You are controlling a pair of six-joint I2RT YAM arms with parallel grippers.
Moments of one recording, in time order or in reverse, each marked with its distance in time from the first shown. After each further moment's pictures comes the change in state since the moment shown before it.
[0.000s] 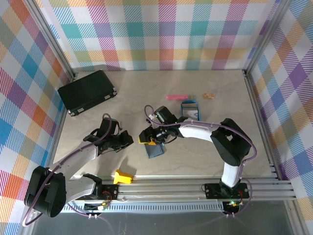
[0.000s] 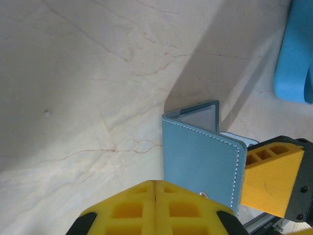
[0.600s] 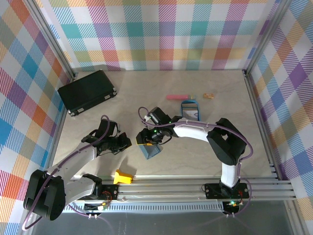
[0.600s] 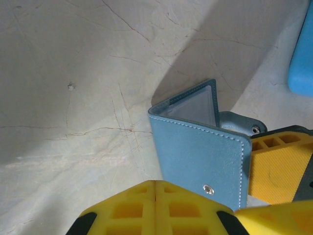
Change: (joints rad) left arm 0.010 -0.020 0.000 -0.071 0.010 0.003; right arm 0.043 0.038 0.095 -0.122 0.113 -0.040
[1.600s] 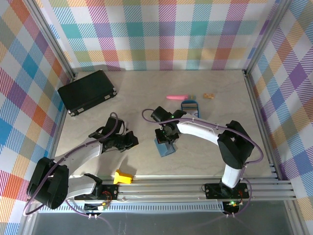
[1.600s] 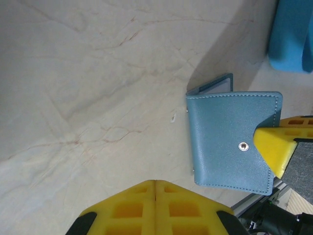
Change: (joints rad) left arm -0.091 0.132 0.042 0.129 0.055 0.014; right arm -0.008 -0.089 0.092 -0.541 0.569 -0.169
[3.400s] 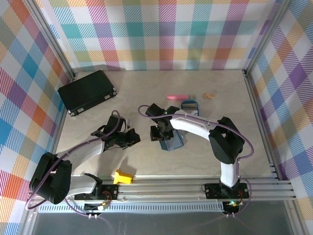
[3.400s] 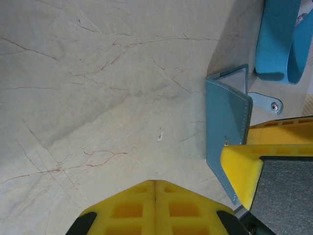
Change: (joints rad) left arm -0.003 0.045 0.006 0.079 0.003 -0.016; right arm 0.010 0.120 0.138 -0.039 -0.085 0.140
